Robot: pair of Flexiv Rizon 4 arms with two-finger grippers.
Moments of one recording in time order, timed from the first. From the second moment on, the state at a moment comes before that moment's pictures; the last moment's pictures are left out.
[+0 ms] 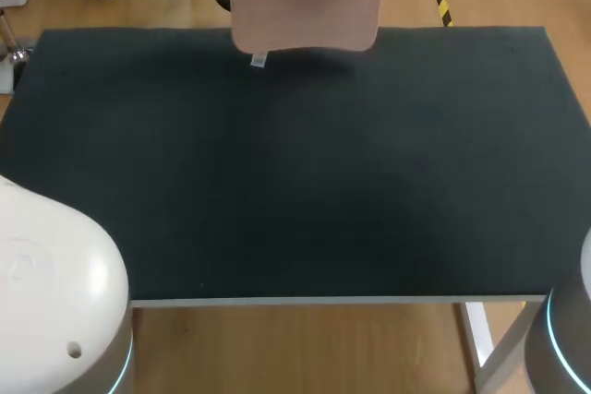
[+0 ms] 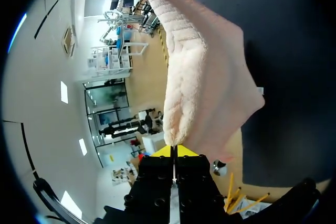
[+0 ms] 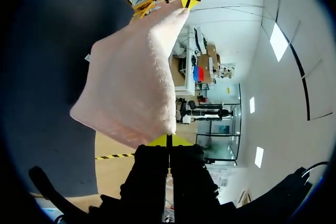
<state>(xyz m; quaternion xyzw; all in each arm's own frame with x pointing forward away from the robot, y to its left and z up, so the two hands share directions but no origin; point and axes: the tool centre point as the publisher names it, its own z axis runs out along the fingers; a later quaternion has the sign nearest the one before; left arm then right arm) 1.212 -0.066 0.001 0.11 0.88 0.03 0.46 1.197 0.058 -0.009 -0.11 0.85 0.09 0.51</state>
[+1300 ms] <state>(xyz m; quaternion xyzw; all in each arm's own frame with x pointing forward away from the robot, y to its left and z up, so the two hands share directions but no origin) 0.965 -0.082 -0.141 0.07 0.94 -0.09 0.31 0.999 0.034 -0.149 -0.09 0.92 0.13 0.36</state>
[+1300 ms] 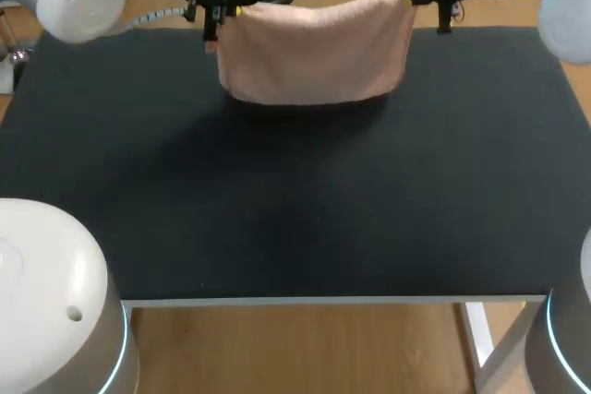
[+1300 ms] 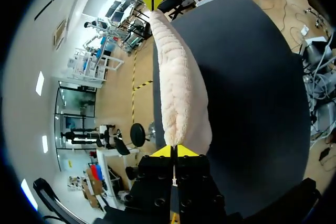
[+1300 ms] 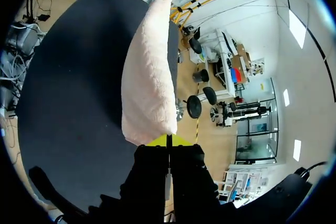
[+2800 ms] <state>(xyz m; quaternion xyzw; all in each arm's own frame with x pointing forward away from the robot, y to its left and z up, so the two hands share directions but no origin) 1.109 -0.074 -0.352 0.02 0.99 -0.09 0.11 1.105 0.030 -0.353 0.05 0.98 0.06 0.19</state>
